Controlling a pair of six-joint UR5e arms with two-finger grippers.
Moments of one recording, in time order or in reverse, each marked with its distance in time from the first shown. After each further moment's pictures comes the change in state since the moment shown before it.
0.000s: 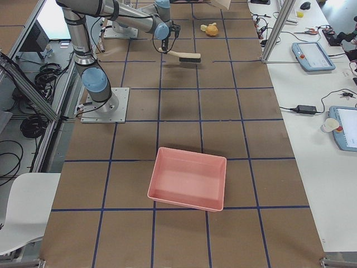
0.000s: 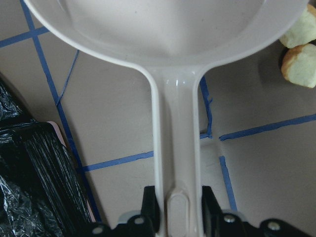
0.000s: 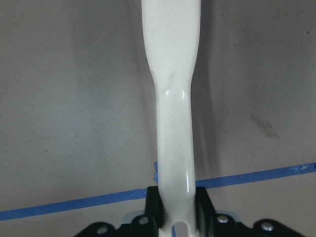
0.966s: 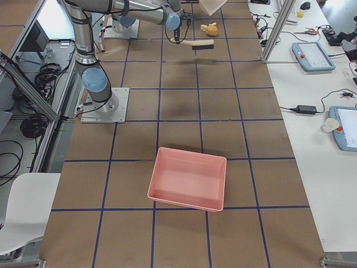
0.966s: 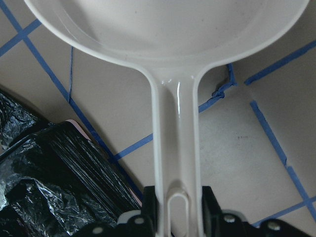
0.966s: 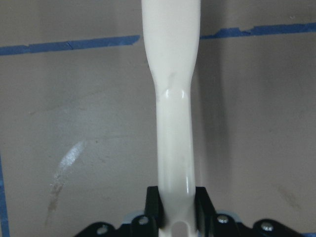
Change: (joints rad) left arm 0.080 -0.008 -0.015 -0.014 0.036 0.514; right arm 0.000 0.101 -0.203 0.006 -0.001 -0.045
